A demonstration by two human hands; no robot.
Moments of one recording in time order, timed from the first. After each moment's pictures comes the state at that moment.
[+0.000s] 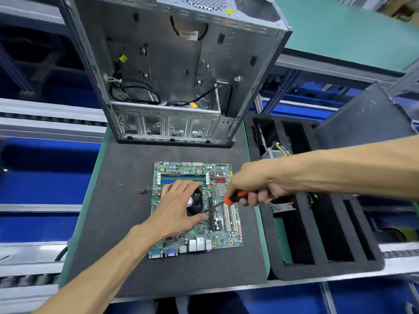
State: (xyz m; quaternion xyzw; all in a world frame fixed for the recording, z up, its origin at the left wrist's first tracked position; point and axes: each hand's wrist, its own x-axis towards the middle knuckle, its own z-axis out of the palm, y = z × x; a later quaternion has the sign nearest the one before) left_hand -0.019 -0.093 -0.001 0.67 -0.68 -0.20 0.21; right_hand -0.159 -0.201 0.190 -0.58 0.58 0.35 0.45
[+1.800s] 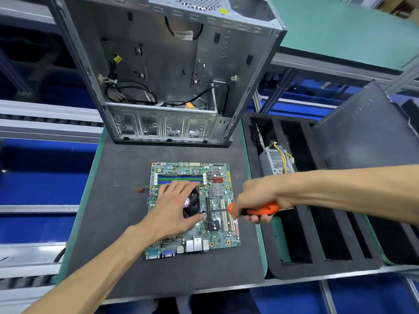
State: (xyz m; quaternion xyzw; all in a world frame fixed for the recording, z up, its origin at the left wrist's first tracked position) left_hand -0.018 -0.090 0.000 0.67 -0.69 -0.19 0.21; right_hand -0.191 -0.198 0.175 -0.60 0.54 0.38 0.46
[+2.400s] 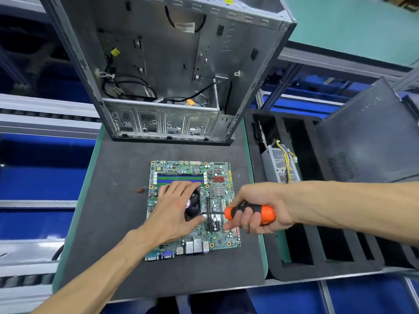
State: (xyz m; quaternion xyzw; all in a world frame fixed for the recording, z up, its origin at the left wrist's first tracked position) left_hand -0.024 -0.089 -0.005 0.67 -0.69 -0.17 0.24; right_hand -0.190 -0.198 0.163 -0.20 0.64 0.26 0.70
